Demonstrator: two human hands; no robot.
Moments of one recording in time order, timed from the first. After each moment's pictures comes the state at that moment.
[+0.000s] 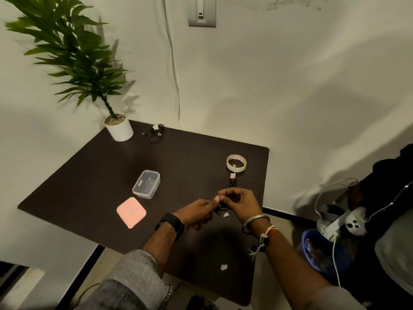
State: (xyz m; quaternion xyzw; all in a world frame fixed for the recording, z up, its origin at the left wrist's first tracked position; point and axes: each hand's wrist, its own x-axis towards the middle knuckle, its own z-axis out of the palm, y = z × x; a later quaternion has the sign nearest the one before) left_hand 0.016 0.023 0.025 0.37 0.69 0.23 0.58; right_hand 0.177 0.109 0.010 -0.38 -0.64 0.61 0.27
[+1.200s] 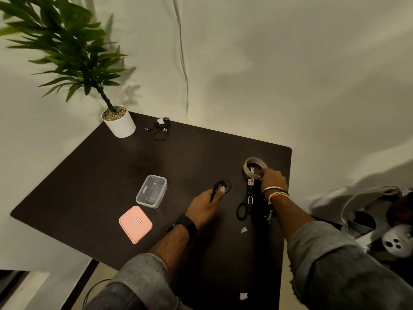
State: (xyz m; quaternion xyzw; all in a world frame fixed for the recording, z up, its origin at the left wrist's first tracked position) left_hand -0.034 0.078 -0.011 0.40 0.75 0.31 0.43; right_hand 0.124 0.267 -0.052 -0.63 -0.76 0.17 0.01
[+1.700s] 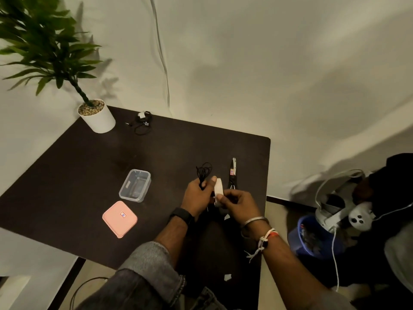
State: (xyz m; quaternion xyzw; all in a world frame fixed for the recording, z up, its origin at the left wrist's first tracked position) left_hand 0.003 0.088 -0.009 0.26 0.70 0.50 0.45; right_hand 0.151 0.133 -0.028 -0.44 -0.58 0.65 0.22
